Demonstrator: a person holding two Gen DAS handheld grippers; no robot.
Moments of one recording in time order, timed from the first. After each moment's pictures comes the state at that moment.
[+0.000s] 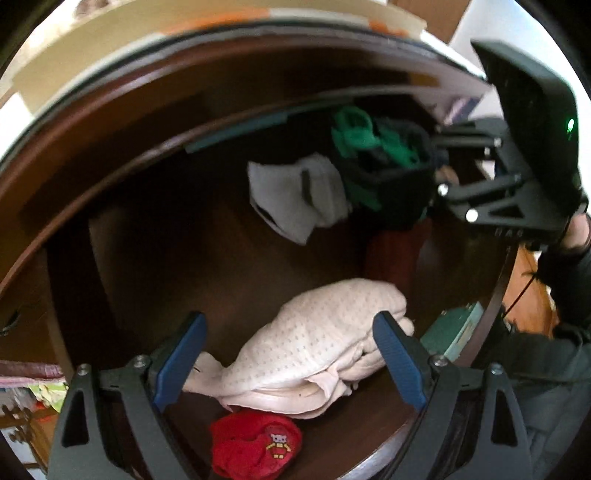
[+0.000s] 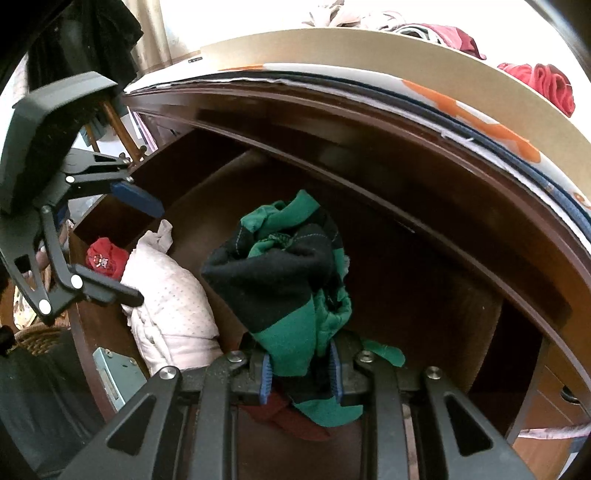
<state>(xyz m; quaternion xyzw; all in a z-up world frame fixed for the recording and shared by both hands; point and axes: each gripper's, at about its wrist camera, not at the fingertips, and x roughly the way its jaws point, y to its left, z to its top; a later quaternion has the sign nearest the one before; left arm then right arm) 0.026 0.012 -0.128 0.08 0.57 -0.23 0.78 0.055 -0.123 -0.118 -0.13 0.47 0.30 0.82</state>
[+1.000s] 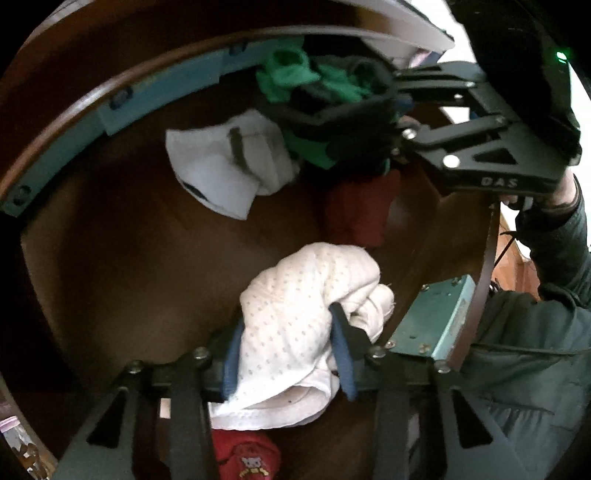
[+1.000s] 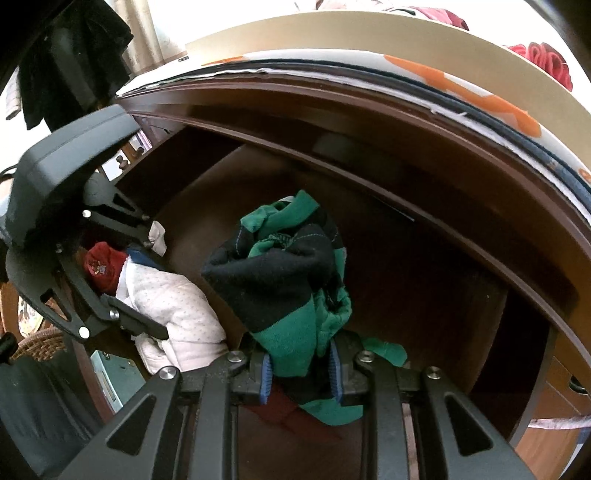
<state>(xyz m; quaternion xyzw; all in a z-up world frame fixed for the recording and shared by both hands) 0.020 -0.019 -0.157 0.09 0.60 -0.32 0.73 0.064 -0.120 -0.125 -0.11 0.49 0.30 0.81</state>
